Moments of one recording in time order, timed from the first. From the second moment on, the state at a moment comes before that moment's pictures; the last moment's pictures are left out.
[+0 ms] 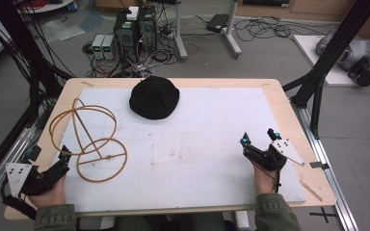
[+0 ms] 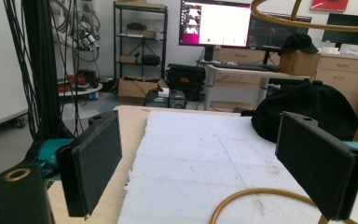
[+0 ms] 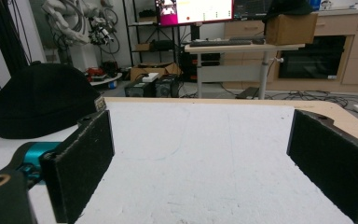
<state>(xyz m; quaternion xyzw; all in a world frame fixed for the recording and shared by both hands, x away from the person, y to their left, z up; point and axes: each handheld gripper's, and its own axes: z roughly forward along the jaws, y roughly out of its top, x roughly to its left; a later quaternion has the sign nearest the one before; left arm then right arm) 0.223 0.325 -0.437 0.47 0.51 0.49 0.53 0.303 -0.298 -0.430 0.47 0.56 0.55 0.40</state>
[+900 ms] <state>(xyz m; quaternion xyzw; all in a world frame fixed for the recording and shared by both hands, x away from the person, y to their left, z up) 0.225 0.326 -0.437 0.48 0.51 0.49 0.53 0.315 -0.294 -0.431 0.47 0.57 0.56 0.37</state>
